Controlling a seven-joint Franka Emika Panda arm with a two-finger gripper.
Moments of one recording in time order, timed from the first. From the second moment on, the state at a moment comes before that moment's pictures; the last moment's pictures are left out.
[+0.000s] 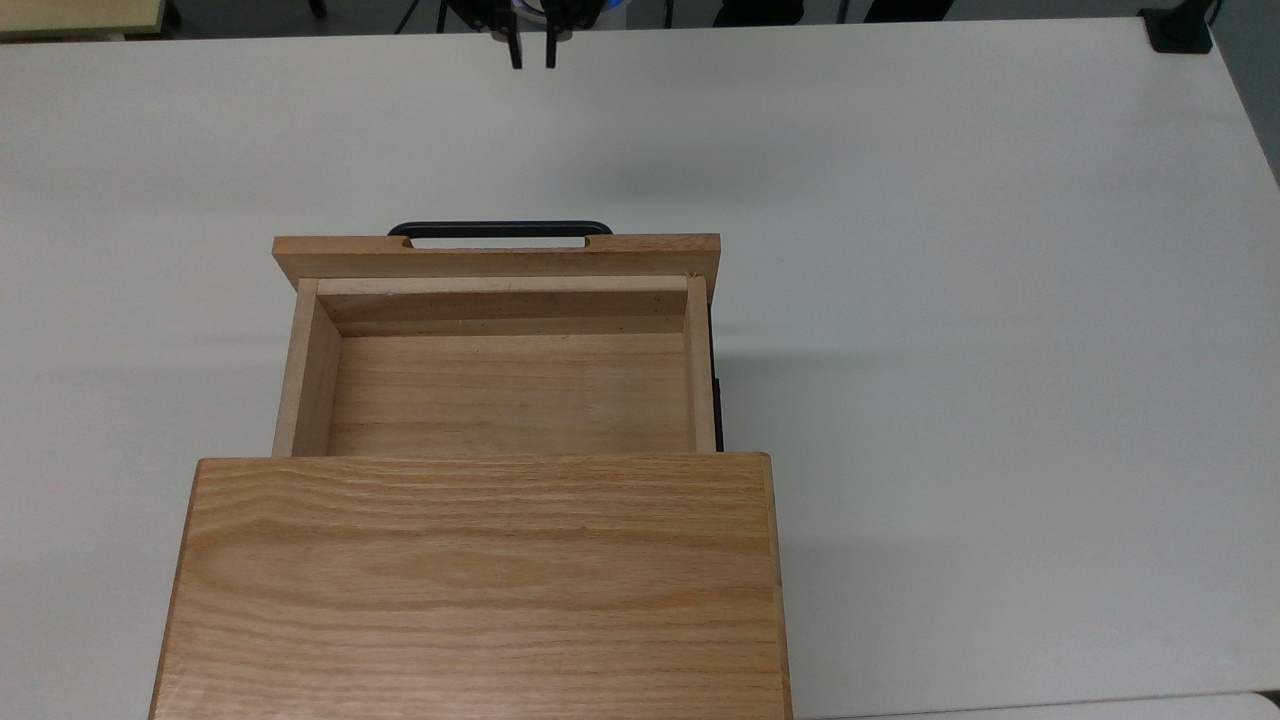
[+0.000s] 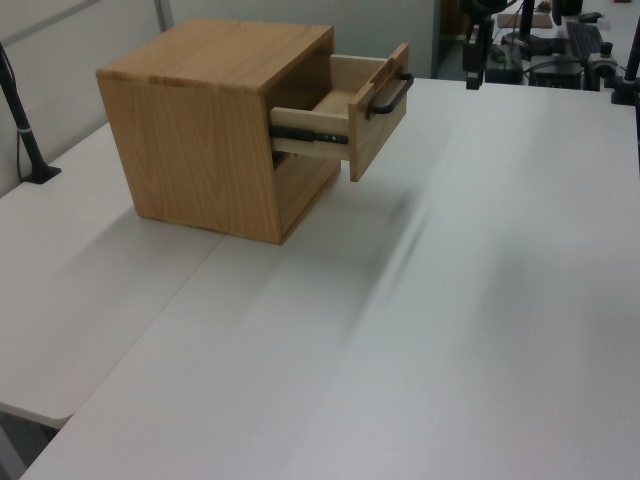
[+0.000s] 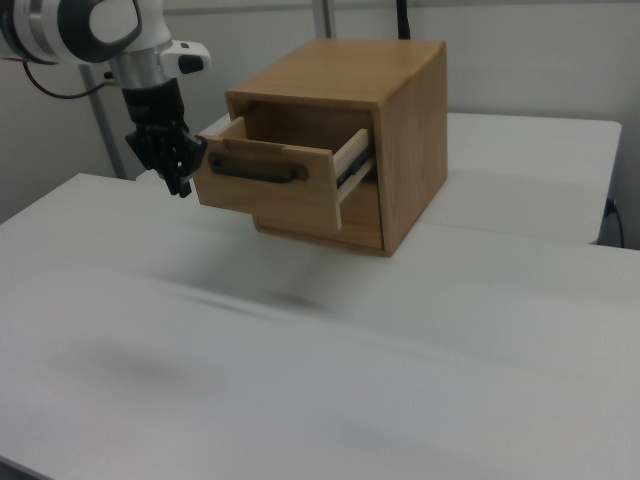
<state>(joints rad) 0.03 0.00 0.03 -1.62 0.00 1.63 0.00</state>
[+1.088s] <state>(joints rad) -0.01 0.22 0.02 -1.59 0.01 1.94 -0.09</state>
